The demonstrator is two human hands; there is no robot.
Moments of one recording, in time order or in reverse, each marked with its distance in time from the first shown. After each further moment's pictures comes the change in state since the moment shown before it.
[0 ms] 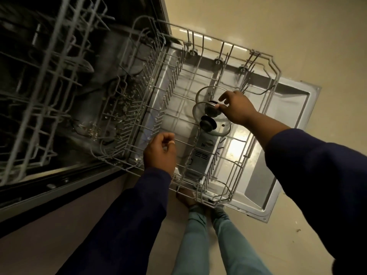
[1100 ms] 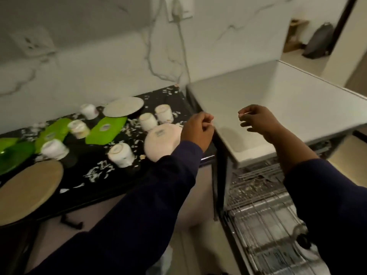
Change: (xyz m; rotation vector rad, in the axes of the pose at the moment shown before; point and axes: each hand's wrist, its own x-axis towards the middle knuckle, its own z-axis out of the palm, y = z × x) left_hand -0.300 0.086 -0.464 -0.146 0.802 0.289; right_hand -0.384 -0.489 -0.120 0.390 -0.242 -0.760
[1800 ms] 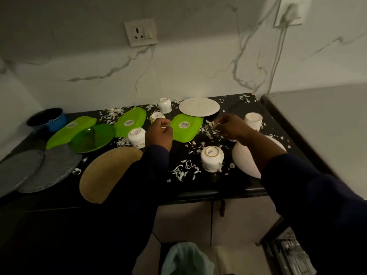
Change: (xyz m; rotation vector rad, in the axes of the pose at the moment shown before) left_hand 0.007 -0.222 -0.291 0.007 0.516 -0.368; right_hand 0.016 -0.129 0.341 -0.257 -0.375 -0.157
